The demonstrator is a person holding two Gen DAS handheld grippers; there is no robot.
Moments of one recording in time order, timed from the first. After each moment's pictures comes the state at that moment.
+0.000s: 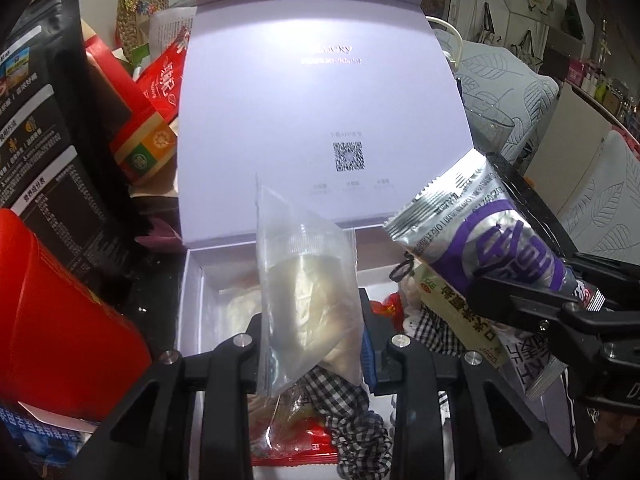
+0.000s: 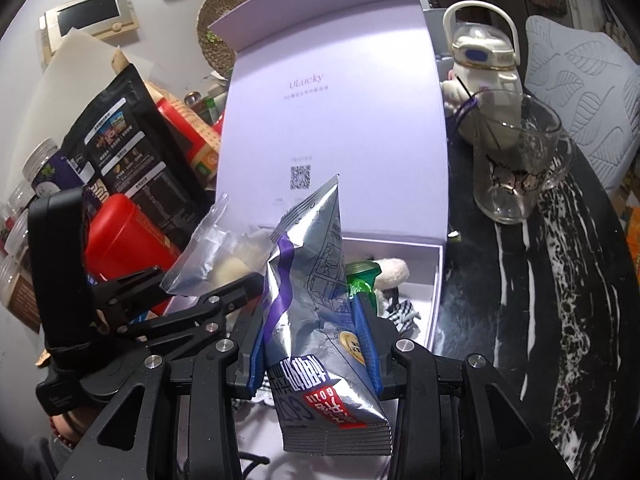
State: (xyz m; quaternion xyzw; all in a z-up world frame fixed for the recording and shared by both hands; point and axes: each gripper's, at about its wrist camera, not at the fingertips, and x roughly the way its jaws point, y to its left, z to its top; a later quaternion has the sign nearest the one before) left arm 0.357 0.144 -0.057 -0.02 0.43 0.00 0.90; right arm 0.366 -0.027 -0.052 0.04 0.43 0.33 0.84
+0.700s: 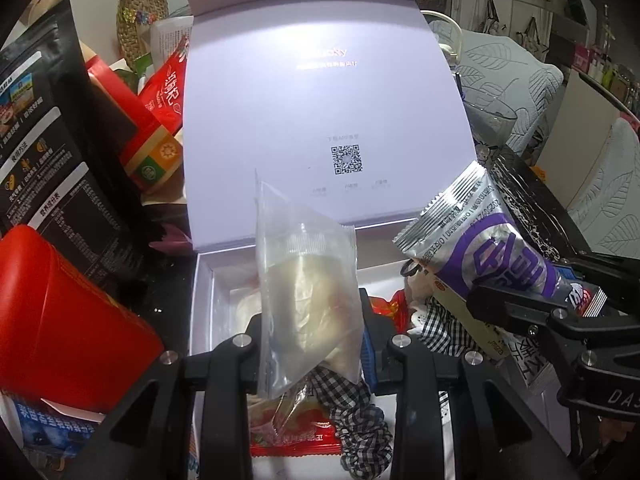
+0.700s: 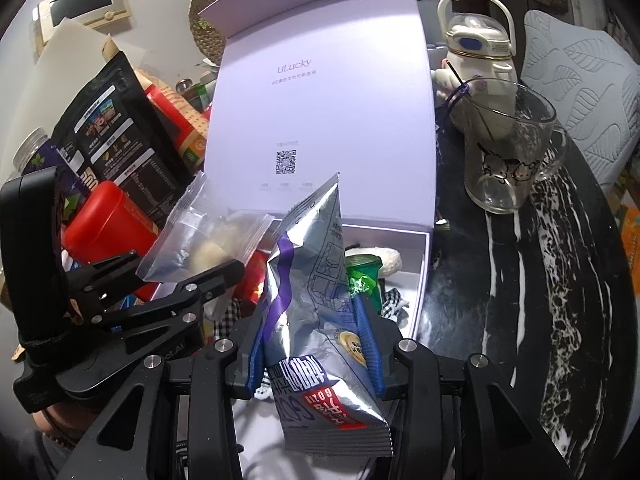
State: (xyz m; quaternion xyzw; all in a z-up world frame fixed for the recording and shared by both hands) left arm 0.363 0.127 -0.048 0.01 0.44 0.03 0.90; right arm 0.367 -0.031 -0.060 0.02 0.45 0.32 0.83
